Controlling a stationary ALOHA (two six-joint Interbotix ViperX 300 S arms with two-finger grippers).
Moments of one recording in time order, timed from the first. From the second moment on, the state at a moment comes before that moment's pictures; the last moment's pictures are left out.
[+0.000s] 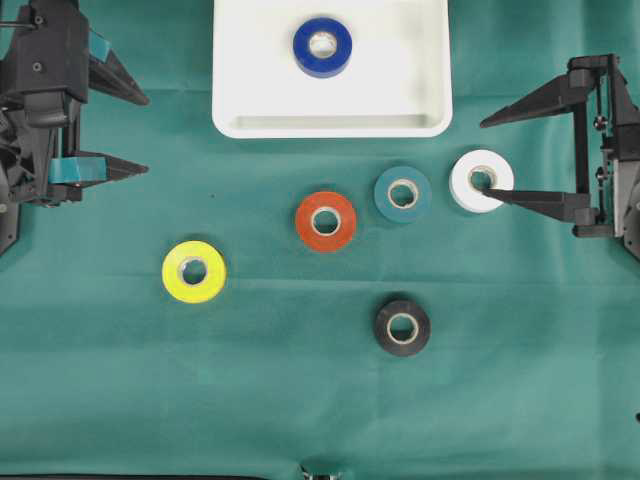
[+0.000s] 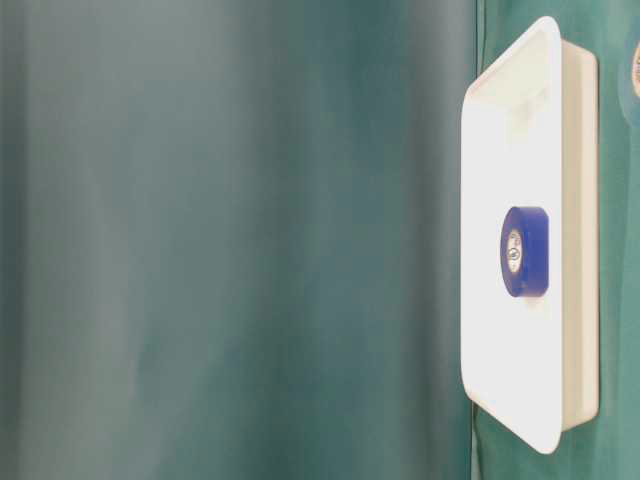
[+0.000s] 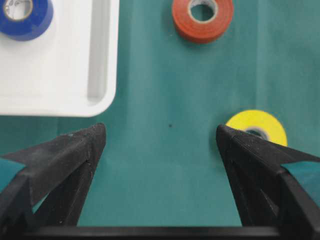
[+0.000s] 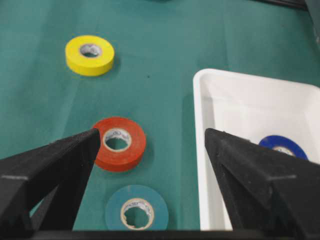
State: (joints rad) left arm 0.10 -0.64 0.66 0.00 0.80 0.06; right arm -0.03 -0.79 1.06 -0.03 0.02 0.01
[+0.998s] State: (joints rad) left arm 0.10 -0.64 0.66 0.00 0.80 0.06; right arm 0.10 -0.78 1.04 -0.03 0.06 0.01
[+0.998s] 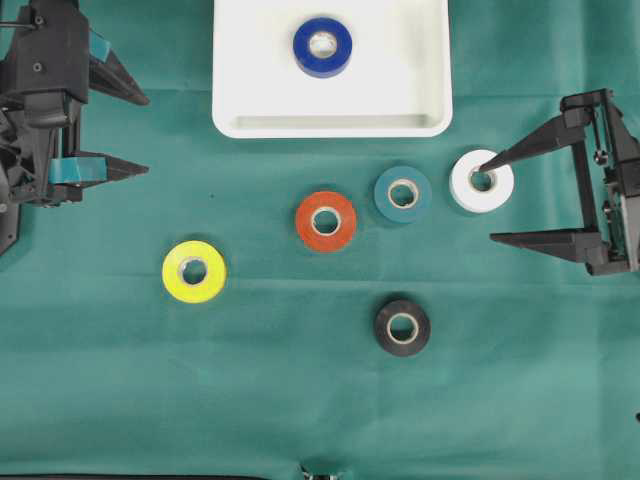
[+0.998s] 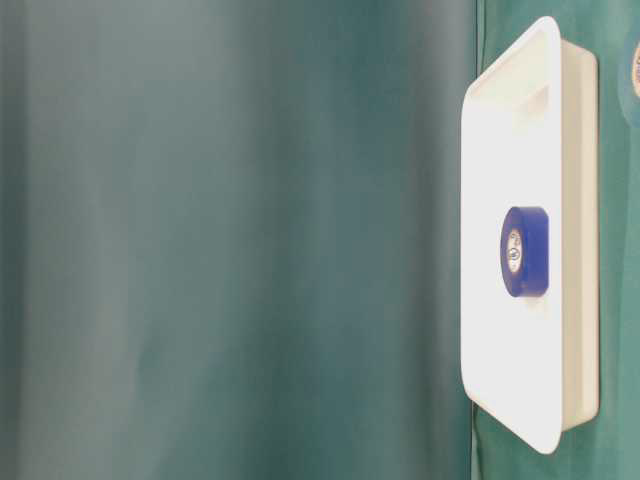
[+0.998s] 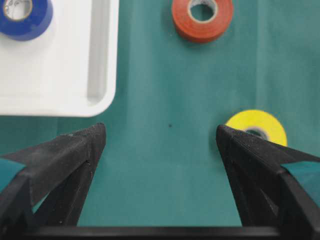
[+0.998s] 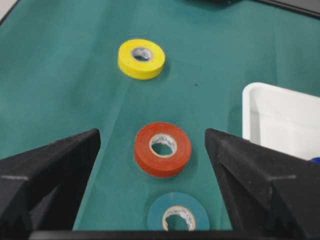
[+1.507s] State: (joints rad) left arm 0.10 -0.64 0.66 0.00 0.80 0.06; right arm 0.10 -0.48 0.81 -0.04 0.05 0.00
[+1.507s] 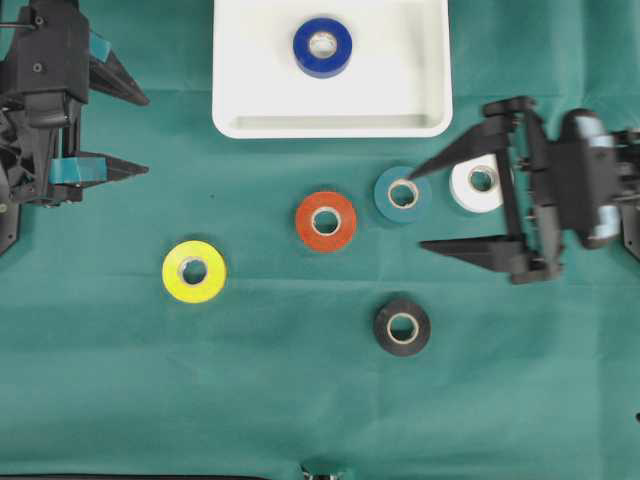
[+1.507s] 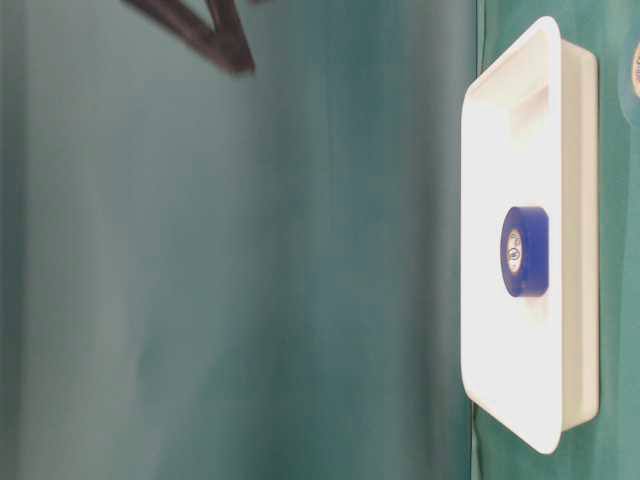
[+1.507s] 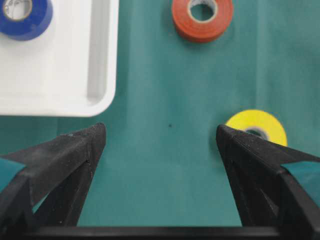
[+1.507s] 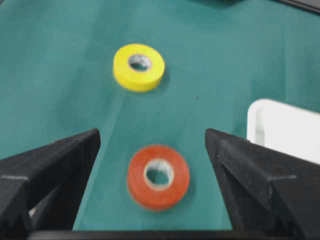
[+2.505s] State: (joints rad) left arm 0.10 -0.64 0.66 0.00 0.80 0.06; right arm 0.10 -0.17 0.52 -0.05 0.13 0.01
